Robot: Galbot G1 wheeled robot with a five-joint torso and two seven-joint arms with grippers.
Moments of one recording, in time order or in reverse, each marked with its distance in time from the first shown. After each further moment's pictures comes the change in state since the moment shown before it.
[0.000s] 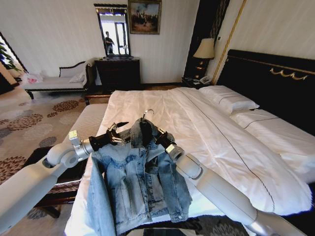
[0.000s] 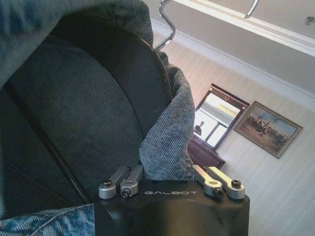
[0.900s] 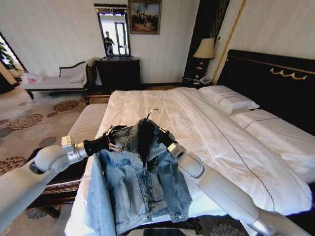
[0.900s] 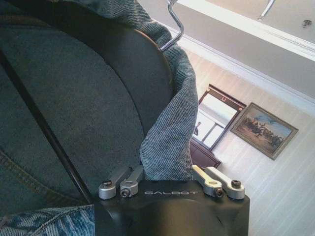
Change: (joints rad) left arm 0.162 0.091 -0.126 -0.061 0.159 -0.047 0.053; right arm 0.020 -0.017 0.006 0.006 0.009 0.001 0.001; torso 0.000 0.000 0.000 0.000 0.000
